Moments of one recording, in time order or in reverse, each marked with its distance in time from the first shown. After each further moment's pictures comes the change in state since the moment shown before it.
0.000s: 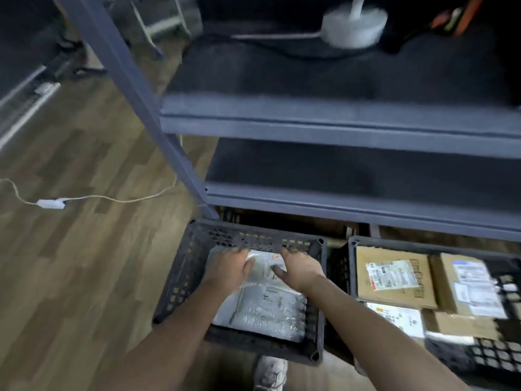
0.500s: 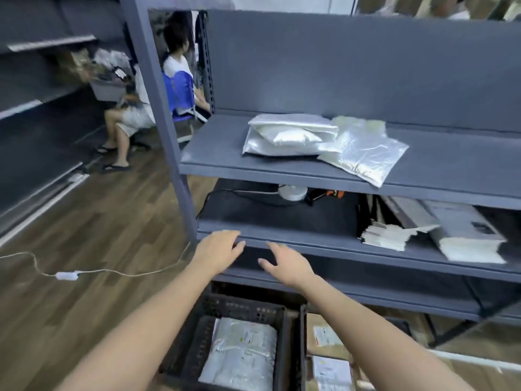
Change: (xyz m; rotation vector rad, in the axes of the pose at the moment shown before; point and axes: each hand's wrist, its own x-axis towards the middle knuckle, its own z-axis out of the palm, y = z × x) left_hand -0.185 0.092 -0.377 -0.066 0.302 0.062; right_hand -0.285 -0.105 -0.292 0.025 0.360 -0.101
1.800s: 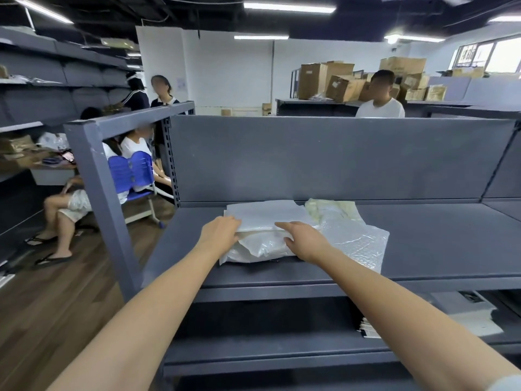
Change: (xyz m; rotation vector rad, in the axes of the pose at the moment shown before) left_hand 0.239 0.025 -0.173 0.201 0.263 0.225; right_hand 0.149 0.028 -0.231 -0.142 0.364 0.063
